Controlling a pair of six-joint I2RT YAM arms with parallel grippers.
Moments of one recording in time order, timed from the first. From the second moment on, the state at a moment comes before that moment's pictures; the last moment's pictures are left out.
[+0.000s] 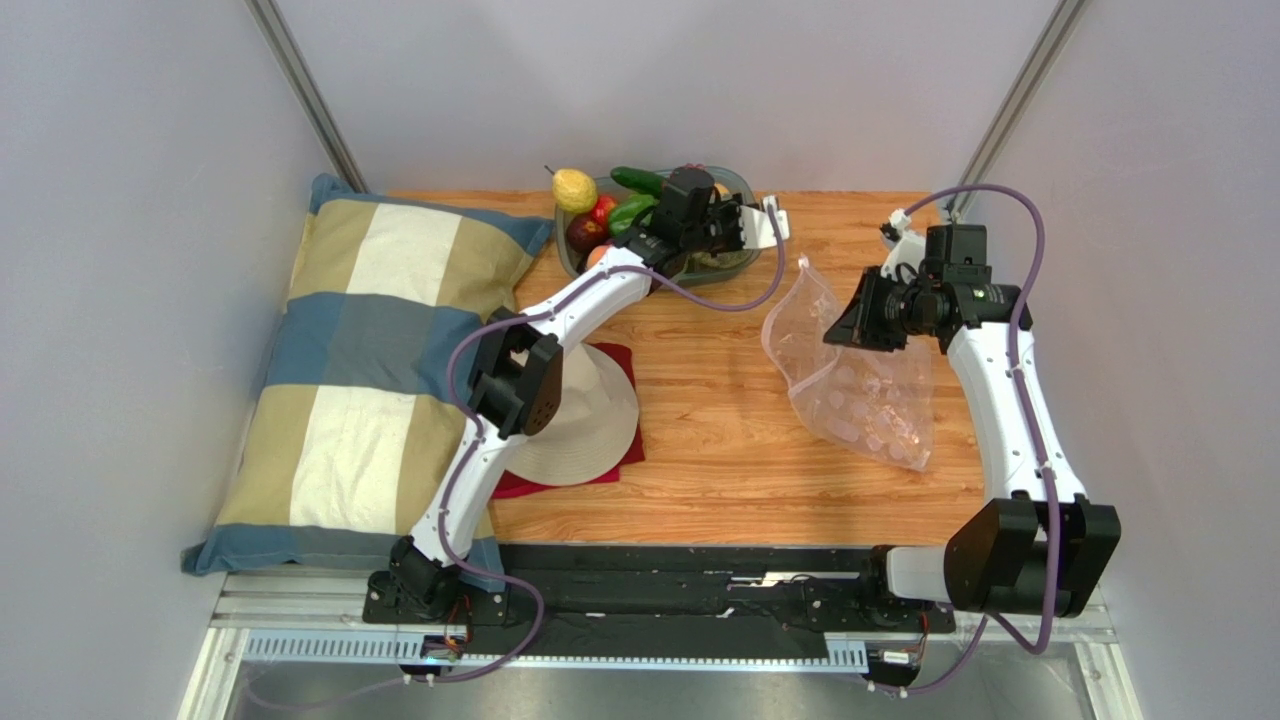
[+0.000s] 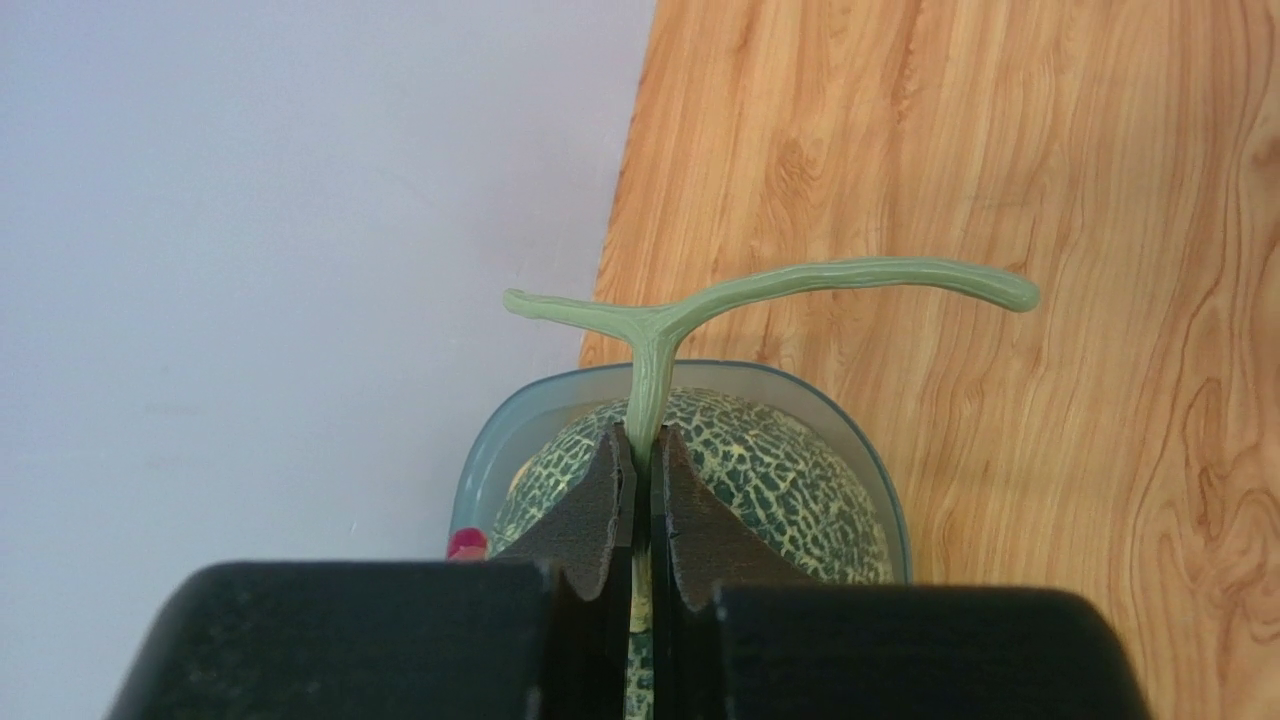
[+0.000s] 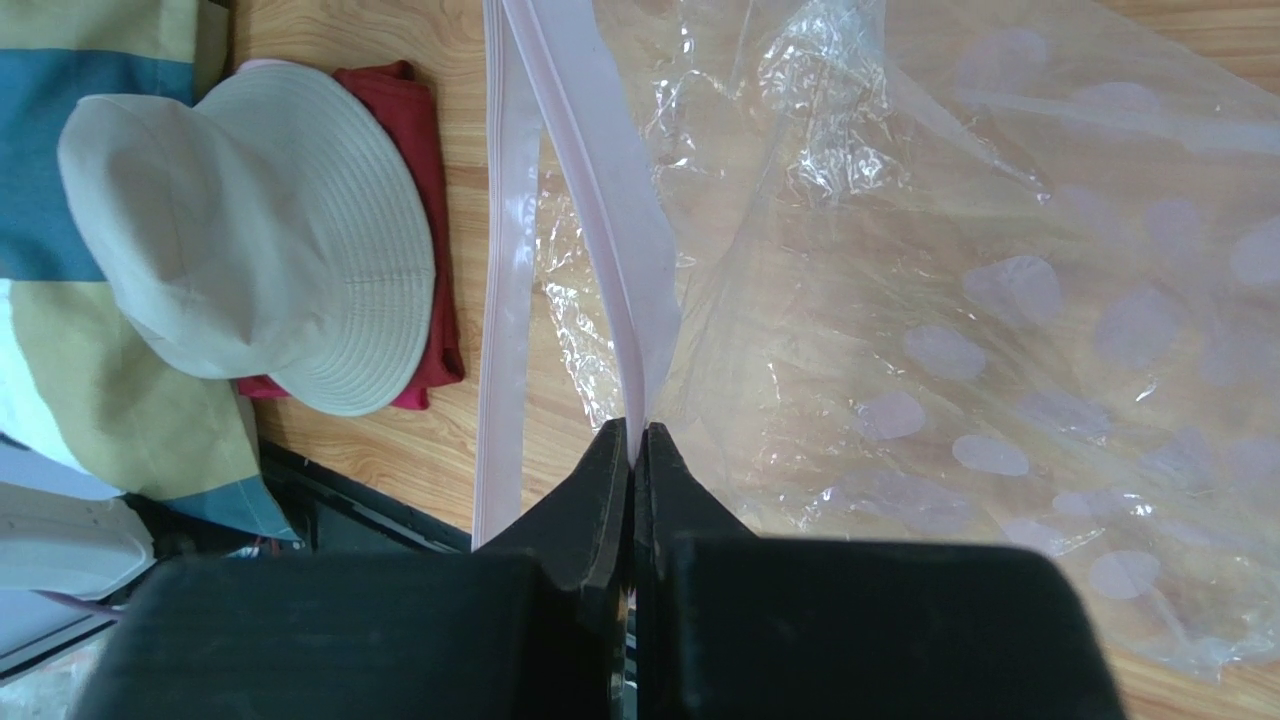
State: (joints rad) left arm -0.67 2.45 2.27 -0.11 0.36 0.89; right arm -0.06 1.32 1.28 -0.88 -0.50 0.18
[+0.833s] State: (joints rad) left arm -0.61 1.86 2.21 -0.18 0.45 0.28; right arm -0.02 1.37 1.17 -0.48 -0.84 0.63
